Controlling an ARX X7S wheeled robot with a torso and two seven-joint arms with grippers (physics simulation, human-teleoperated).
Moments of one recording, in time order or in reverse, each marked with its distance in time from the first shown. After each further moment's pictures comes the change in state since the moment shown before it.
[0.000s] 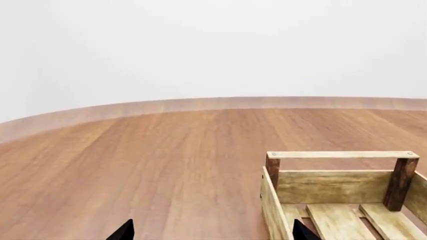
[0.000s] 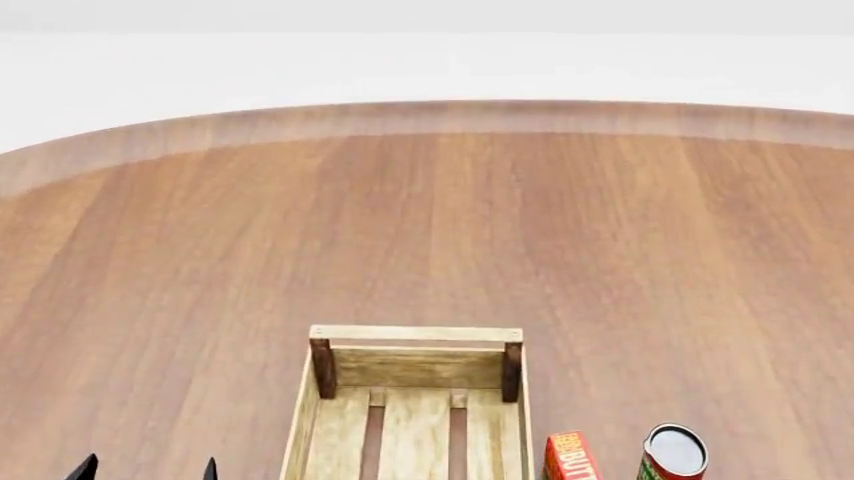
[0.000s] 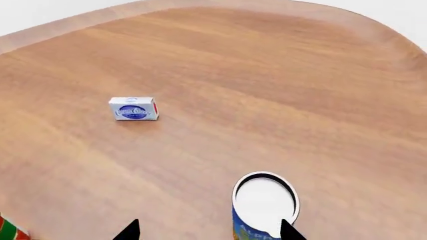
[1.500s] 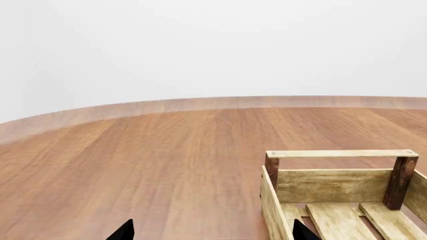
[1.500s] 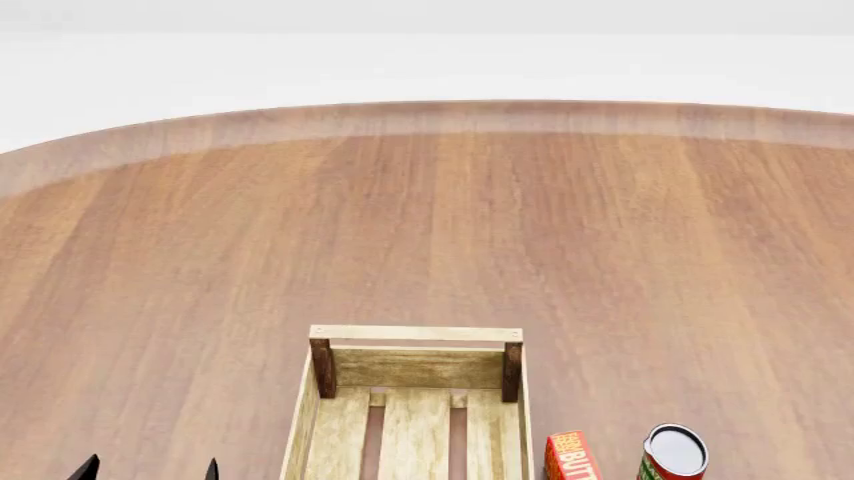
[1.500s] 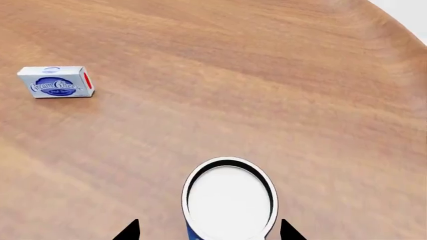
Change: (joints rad) left arm -0.007 -0.027 0.040 -0.004 -0.024 0.009 -0.036; right arm 0.106 0.080 0.032 0.410 0.019 -0.176 0.001
